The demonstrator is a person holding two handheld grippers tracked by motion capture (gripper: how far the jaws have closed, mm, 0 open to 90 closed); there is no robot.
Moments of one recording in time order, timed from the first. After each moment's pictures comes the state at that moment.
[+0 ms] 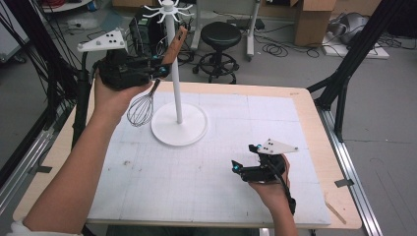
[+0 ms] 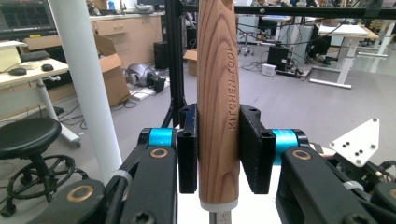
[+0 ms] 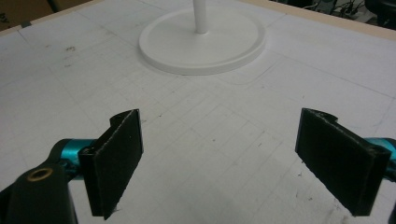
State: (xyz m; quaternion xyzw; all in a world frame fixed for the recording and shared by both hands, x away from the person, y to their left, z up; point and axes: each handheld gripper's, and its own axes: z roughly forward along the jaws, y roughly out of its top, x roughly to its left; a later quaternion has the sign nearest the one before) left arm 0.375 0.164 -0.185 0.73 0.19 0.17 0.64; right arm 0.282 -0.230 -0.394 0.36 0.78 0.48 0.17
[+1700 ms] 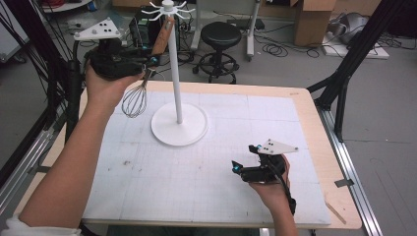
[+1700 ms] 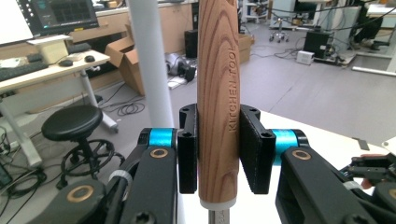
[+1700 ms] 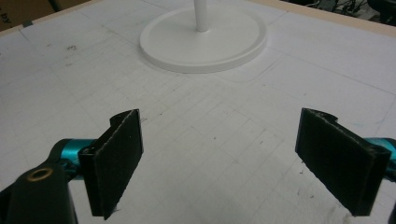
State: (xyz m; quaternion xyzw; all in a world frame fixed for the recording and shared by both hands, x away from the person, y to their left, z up) left arm 0.387 0.180 -0.177 0.74 0.24 0.22 0.60; right arm 0.282 -0.230 -0.396 0.36 0.78 0.48 0.17
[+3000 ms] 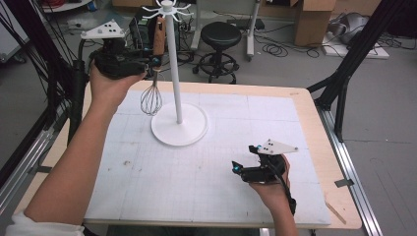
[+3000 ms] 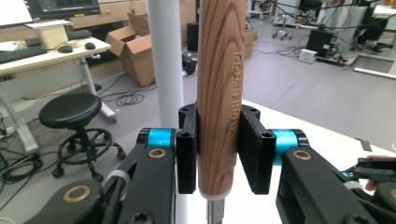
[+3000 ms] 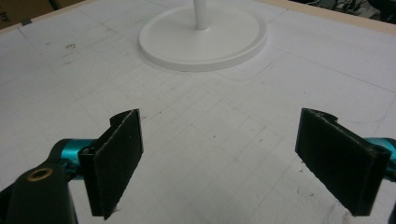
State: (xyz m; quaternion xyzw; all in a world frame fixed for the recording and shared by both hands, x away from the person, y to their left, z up) left arm 0.399 0.177 -0.184 0.74 0.26 0.20 0.59; right arm 0.282 -0.231 -0.396 0.36 0.78 0.48 0.17
